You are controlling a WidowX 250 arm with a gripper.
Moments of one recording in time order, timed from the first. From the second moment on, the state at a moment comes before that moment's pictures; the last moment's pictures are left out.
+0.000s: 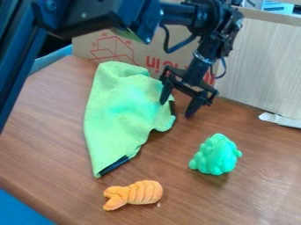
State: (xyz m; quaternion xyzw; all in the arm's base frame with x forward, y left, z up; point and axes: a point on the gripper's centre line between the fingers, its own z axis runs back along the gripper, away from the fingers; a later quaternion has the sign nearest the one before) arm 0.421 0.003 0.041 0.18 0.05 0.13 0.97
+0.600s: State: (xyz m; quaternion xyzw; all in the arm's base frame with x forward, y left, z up) arm 0.416 0.007 0.034 0.19 0.06 0.13 0.97
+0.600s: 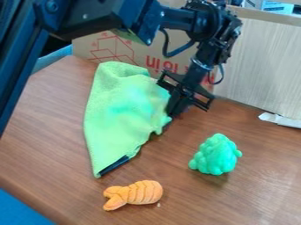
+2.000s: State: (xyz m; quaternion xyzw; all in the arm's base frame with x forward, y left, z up) arm 0.379 0.121 0.139 0.00 0.03 0.21 0.98
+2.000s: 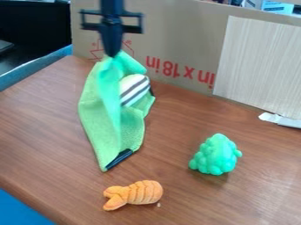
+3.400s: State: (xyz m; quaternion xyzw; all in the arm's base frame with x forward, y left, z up) arm 0.267 0.251 0.107 0.00 0.16 0.36 0.92
